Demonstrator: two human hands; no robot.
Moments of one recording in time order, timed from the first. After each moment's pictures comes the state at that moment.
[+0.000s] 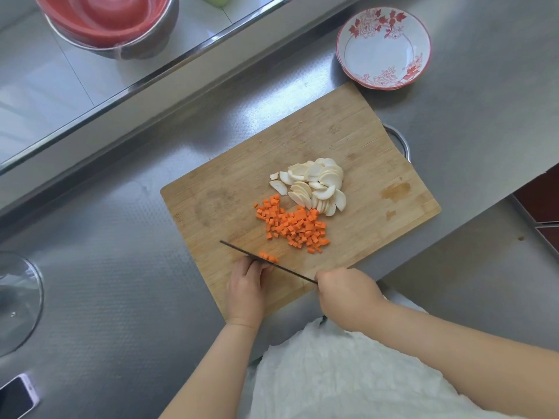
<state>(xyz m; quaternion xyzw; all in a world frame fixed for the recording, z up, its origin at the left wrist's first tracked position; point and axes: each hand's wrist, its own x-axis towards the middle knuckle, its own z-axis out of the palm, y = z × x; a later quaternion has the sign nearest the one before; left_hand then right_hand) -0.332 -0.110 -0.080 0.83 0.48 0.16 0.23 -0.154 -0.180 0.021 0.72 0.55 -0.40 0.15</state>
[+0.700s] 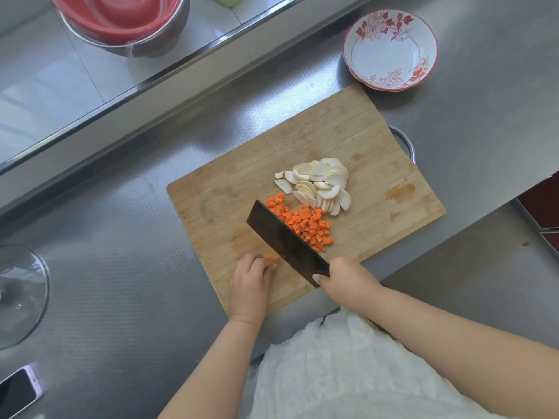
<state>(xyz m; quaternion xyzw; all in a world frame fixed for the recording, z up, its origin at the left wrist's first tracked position) -0.332 -0.109 -0.076 0.83 0.48 0.13 0.25 -0.145 -0.171 -0.001 0.77 0.36 -0.52 0.05</state>
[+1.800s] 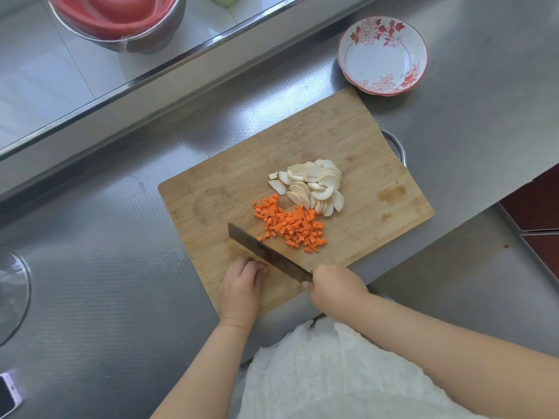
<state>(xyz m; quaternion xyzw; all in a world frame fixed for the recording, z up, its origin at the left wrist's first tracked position) -0.343 -0.108 -0.086 0.84 0.46 0.15 0.26 -0.162 -0.170 0.005 0.76 0.44 -0.47 0.12</state>
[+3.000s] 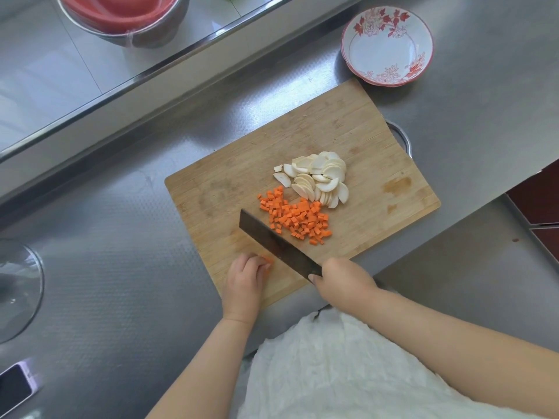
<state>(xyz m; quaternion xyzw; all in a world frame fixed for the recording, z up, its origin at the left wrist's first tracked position) -0.350 -0.113 -0.079 0.82 0.47 0.14 0.27 -0.162 -0.178 0.004 0.77 0.41 -0.48 0.08</state>
